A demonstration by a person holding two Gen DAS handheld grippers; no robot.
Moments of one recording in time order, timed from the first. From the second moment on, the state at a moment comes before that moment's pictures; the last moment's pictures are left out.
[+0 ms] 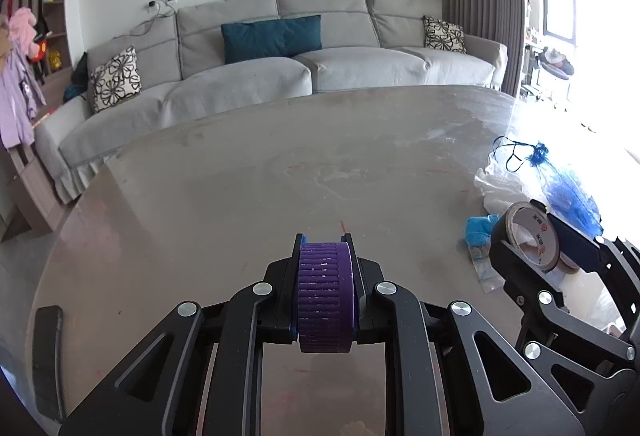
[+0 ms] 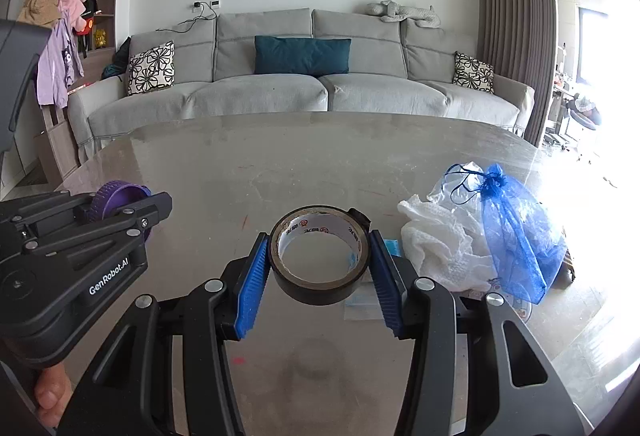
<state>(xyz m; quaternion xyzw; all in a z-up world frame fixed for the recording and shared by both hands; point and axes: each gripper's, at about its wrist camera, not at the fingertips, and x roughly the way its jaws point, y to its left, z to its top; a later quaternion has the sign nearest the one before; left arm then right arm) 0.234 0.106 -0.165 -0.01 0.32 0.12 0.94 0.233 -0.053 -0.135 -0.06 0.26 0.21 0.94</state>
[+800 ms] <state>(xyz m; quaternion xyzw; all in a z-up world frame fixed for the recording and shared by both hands) 0.213 -0.020 -0.145 0.05 0.28 0.00 0.96 0.194 -0.178 -0.113 -0.05 0.24 0.08 0.97</state>
